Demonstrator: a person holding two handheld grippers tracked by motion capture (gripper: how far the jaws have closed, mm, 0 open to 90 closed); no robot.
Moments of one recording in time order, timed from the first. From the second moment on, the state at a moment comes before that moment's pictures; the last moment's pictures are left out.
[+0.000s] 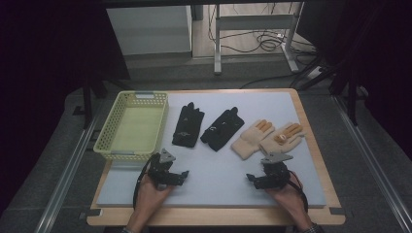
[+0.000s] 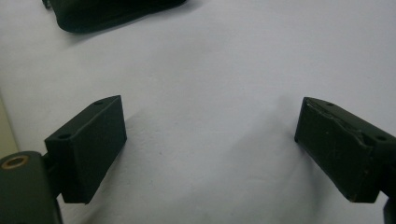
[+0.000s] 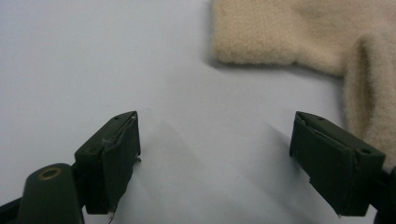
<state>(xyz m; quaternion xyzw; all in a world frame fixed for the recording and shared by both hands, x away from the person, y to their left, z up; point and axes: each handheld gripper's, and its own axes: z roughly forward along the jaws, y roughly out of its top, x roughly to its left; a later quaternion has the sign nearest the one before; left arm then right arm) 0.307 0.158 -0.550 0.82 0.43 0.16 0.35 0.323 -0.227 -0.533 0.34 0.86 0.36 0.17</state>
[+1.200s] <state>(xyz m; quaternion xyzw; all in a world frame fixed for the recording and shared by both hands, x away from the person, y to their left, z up) 0.307 0.159 -0.550 0.81 0.43 0.16 0.35 0.353 -0.201 -0.509 0.35 0.85 0.36 0.15</state>
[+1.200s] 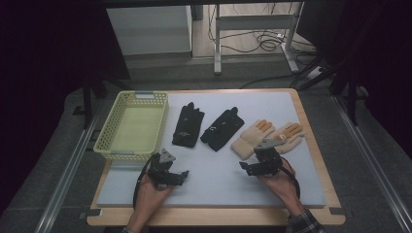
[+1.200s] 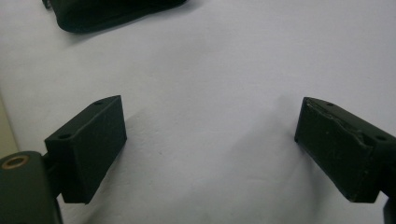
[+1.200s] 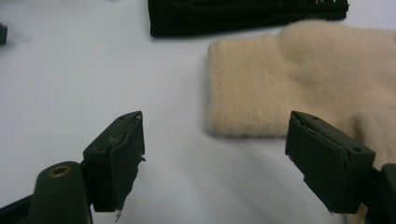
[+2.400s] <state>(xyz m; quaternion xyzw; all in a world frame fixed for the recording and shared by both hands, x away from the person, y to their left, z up) 0.307 0.159 -0.550 0.81 0.43 0.16 0.35 0.467 -0.129 -0.501 0.38 0.84 0.35 0.17</state>
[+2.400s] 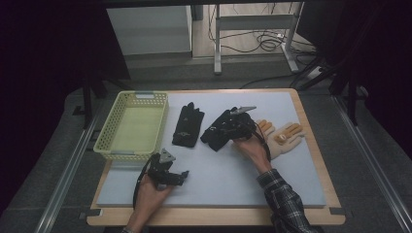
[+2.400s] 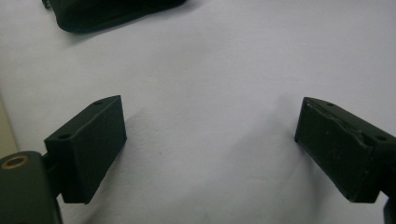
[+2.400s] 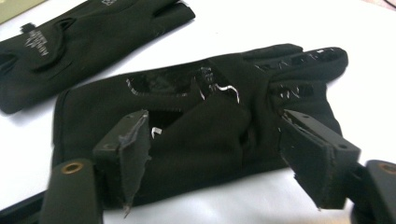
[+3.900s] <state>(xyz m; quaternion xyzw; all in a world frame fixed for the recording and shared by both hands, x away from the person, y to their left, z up) 0.307 0.159 -0.550 0.82 0.43 0.16 0.35 0.432 -0.101 -0.470 0.24 0.90 0.33 0.14</state>
